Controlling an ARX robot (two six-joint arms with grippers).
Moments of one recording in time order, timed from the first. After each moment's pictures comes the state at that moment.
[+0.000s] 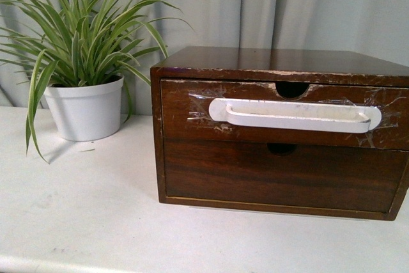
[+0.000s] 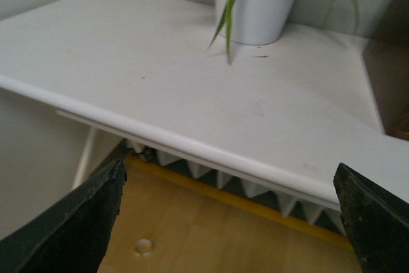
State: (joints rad) left arm -0.10 0.09 0.05 -0.09 -0.30 -0.08; right arm -0.07 0.09 0.07 -0.14 -0.22 -0.03
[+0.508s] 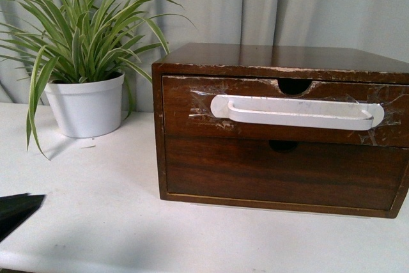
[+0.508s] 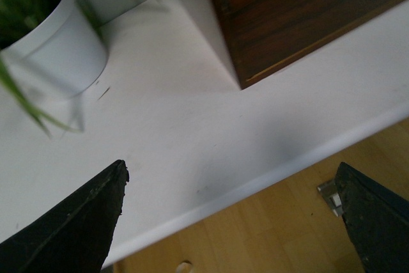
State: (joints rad) left arm -0.33 0.86 0.48 0.03 0.00 0.42; right arm -0.03 0.69 0.49 -0.18 -0.42 -0.56
